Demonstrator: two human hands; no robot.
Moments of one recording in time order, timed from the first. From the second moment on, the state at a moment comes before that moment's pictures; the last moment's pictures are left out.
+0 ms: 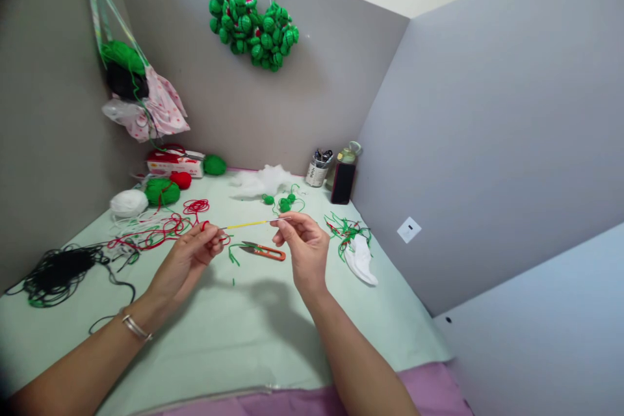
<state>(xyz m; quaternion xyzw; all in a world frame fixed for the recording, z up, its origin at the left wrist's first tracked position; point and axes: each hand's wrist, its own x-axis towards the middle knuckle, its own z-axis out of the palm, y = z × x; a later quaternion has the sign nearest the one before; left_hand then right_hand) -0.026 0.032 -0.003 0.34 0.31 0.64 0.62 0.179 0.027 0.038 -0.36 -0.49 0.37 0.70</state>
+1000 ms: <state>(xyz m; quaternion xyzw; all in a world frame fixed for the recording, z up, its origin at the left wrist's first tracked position) -0.020 0.010 0.010 0.45 0.32 0.65 0.52 0.191 0.028 0.045 -0.33 -0.46 0.38 0.73</state>
